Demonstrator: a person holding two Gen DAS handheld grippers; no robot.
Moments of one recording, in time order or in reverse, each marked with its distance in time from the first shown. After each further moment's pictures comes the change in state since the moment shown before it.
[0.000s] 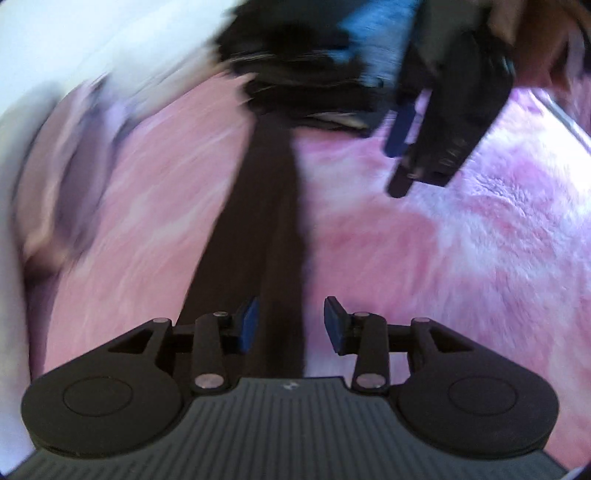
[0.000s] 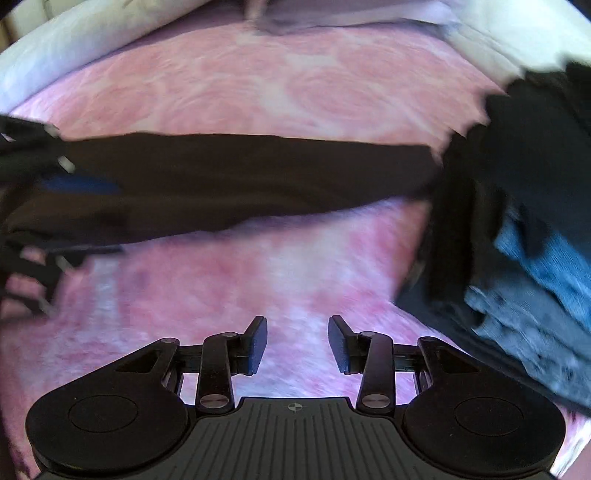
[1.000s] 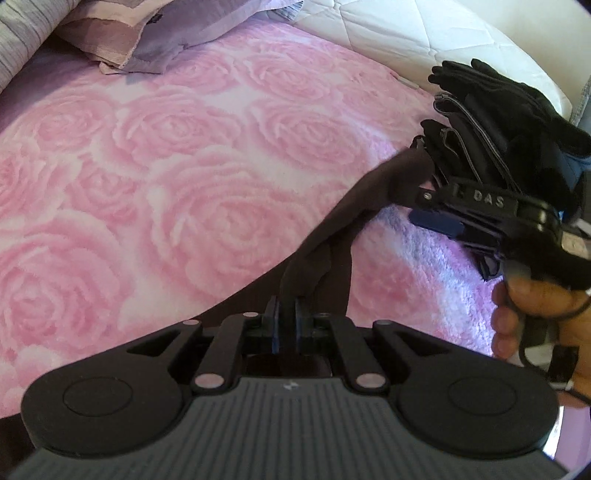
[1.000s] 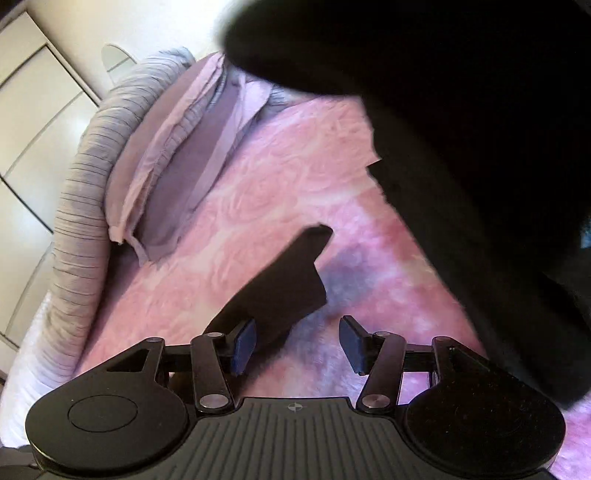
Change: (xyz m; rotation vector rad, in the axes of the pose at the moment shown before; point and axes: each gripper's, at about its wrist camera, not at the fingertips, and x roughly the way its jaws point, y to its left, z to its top) left arm 0.056 0.156 -0.057 -0.893 0.056 -0.233; right arm 0.077 -0.060 0.059 0.836 -0.498 0.196
